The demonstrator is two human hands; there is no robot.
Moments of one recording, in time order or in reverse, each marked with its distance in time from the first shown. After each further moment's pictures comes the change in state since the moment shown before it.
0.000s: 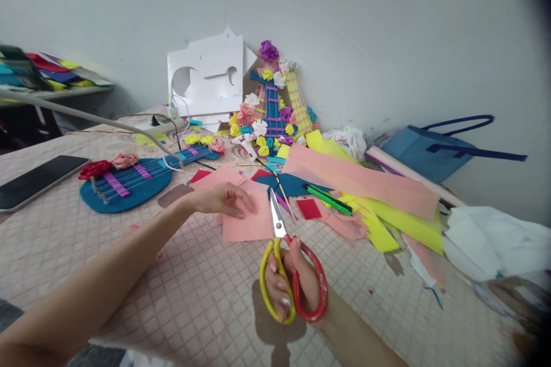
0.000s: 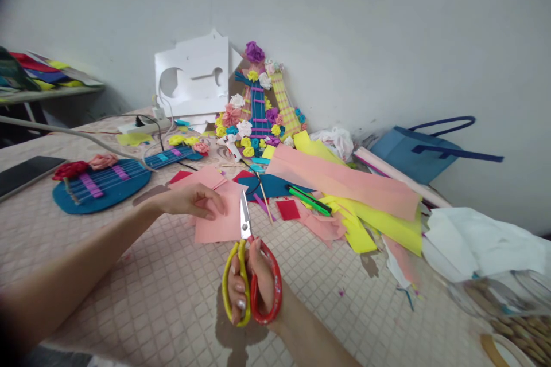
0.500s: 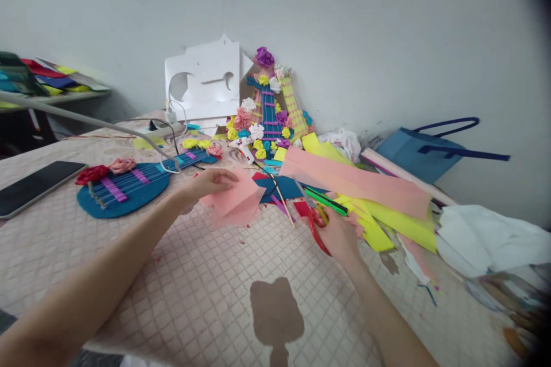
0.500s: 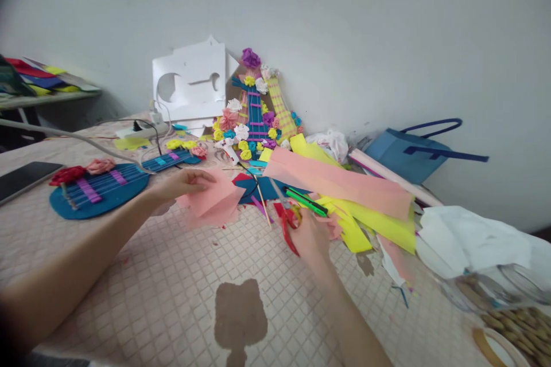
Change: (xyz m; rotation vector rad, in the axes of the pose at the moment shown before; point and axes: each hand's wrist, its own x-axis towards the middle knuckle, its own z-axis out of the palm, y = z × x) left_hand -0.007 -0.024 -0.026 0.122 0.499 -0.304; right_hand -0.009 -0.097 -0.069 -1.887 1.129 -0.308
